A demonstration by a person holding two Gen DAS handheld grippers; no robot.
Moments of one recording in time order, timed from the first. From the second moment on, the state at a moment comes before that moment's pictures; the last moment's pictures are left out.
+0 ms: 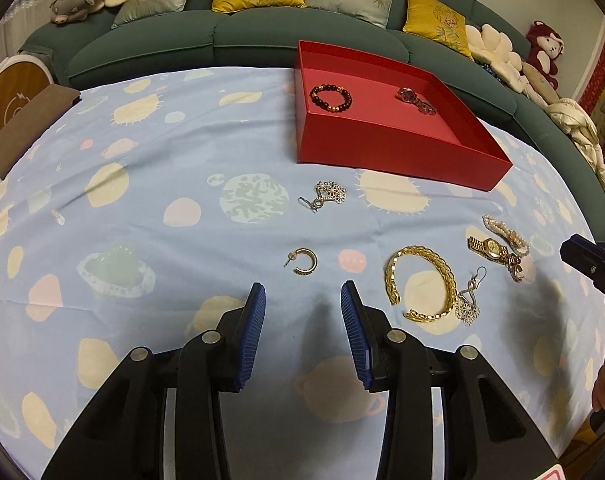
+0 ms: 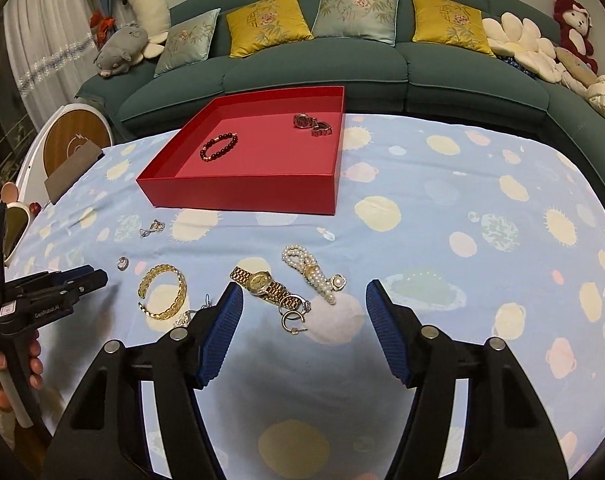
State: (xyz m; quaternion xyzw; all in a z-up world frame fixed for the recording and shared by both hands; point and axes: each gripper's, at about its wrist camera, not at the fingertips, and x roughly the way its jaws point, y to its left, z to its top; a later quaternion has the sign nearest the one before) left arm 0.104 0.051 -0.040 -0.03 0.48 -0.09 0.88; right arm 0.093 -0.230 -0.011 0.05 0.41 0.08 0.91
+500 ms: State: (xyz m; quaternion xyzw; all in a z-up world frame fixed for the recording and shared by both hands) left arm 0.104 0.048 -0.038 -0.03 0.47 -0.08 0.88; right arm 0.125 -0.230 -0.035 0.06 0.44 0.07 0.89
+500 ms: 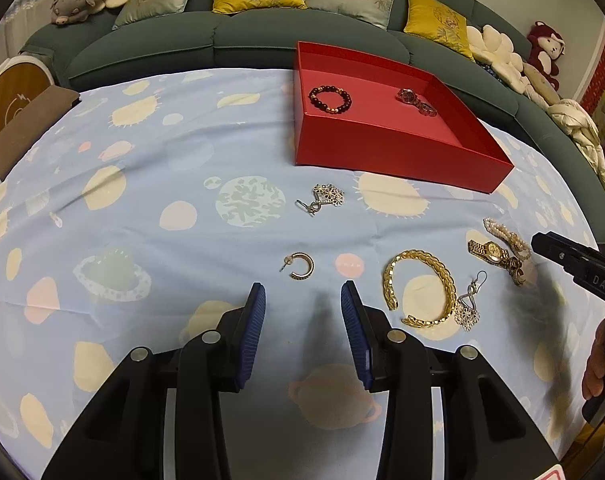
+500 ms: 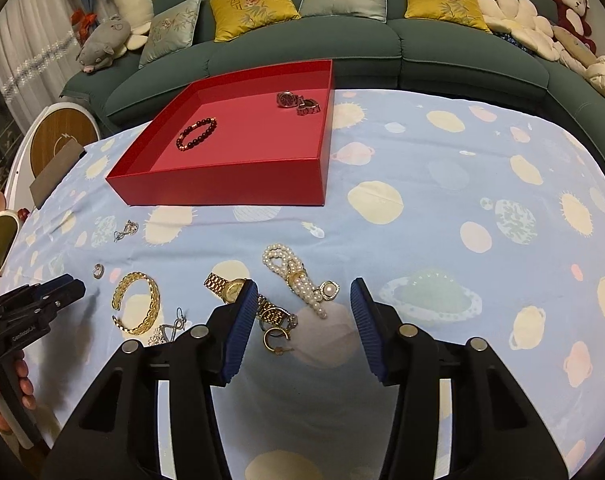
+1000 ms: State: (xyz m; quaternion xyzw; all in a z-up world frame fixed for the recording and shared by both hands) left arm 0.105 0.061 -0.033 -0.06 0.47 -0.09 0.88; right arm 0.151 -0.214 -0.062 0.03 0.46 0.07 0.88
